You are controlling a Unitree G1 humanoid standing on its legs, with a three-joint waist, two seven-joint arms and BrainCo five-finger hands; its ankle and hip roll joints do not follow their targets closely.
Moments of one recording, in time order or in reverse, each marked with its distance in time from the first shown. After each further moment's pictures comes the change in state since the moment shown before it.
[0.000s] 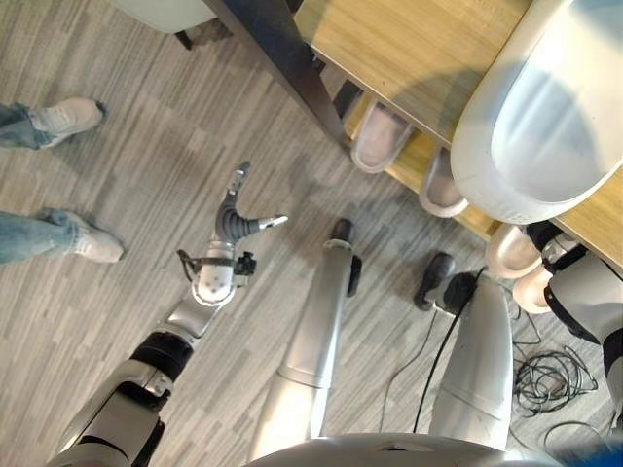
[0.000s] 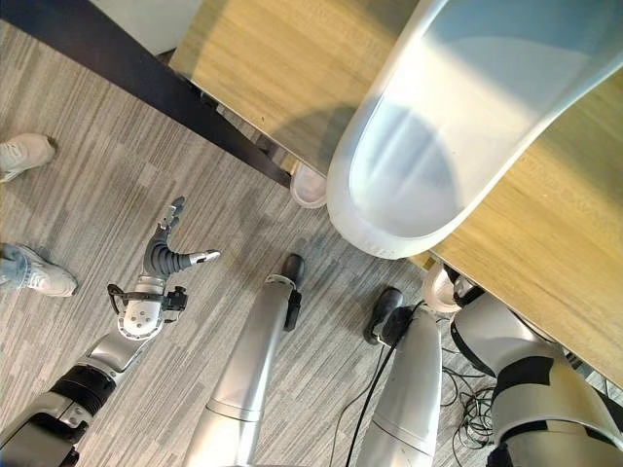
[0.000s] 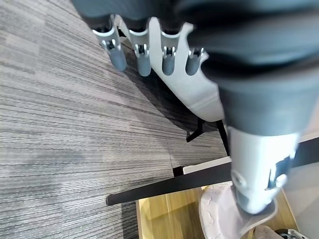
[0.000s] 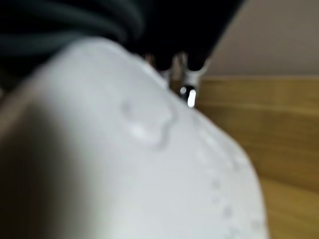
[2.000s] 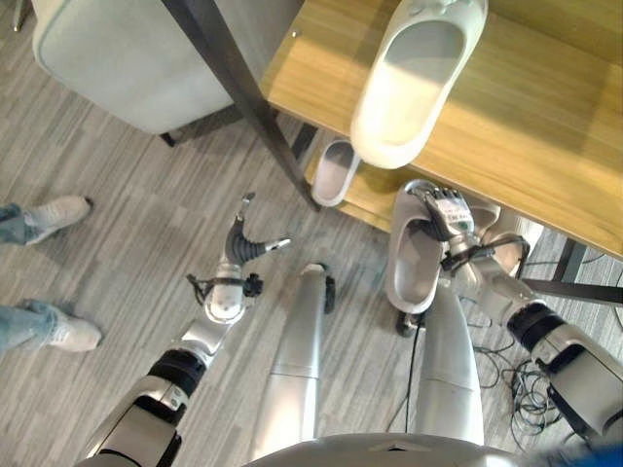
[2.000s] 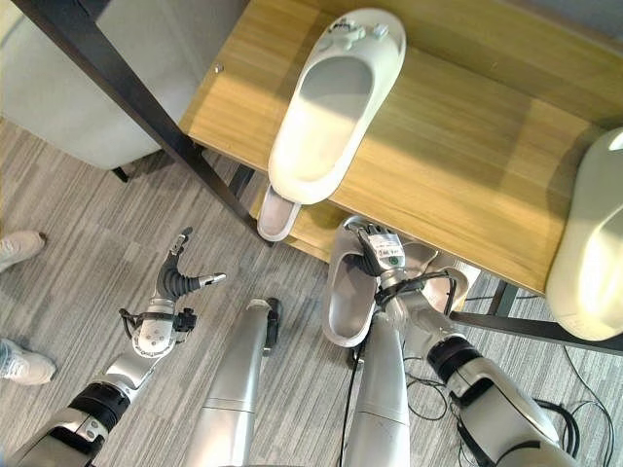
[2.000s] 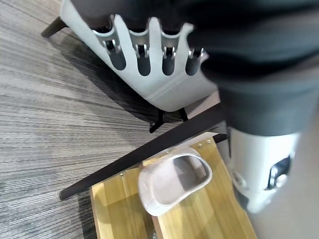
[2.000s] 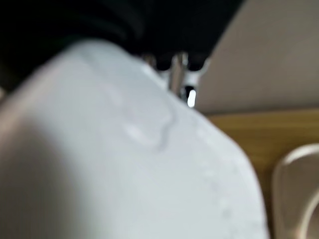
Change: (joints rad) left arm 0.035 -0.104 0.040 0.099 0.093 0.063 0.015; right arm 0.542 0.057 -0.133 -0.471 -0.126 -0.060 0.073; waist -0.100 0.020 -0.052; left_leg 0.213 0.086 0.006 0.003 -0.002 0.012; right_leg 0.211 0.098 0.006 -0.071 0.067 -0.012
